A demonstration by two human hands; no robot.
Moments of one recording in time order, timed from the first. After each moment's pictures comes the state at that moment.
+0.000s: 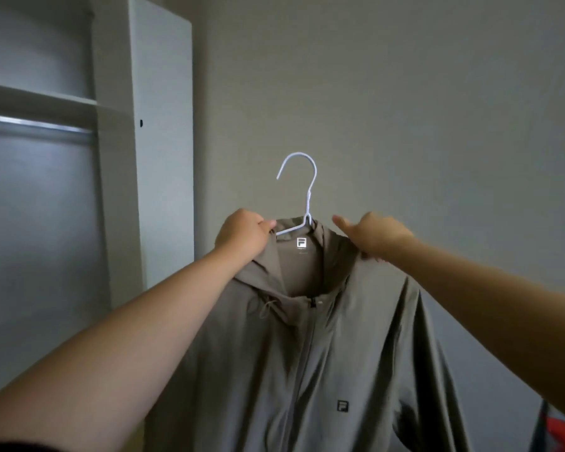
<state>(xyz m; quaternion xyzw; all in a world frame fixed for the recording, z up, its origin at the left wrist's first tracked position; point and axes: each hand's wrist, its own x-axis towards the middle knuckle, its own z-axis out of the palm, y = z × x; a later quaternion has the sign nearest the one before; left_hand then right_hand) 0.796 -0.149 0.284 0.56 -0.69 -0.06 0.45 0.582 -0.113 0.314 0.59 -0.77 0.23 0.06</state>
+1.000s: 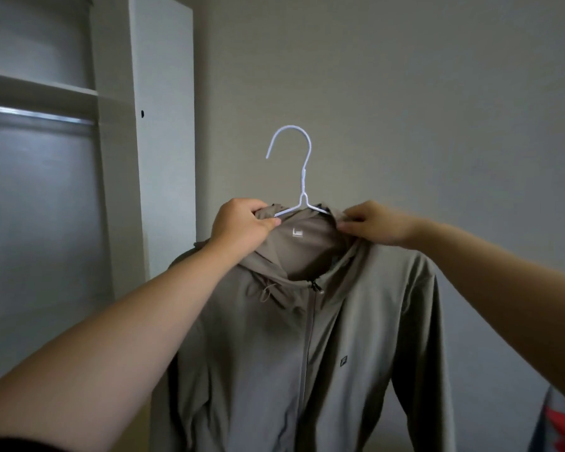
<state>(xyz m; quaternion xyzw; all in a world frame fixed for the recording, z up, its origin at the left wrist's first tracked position) 0.809 -0.153 0.275 0.45 -0.71 -0.05 0.55 0.574 -0.104 0.322 0.78 -0.58 0.25 -0.02</state>
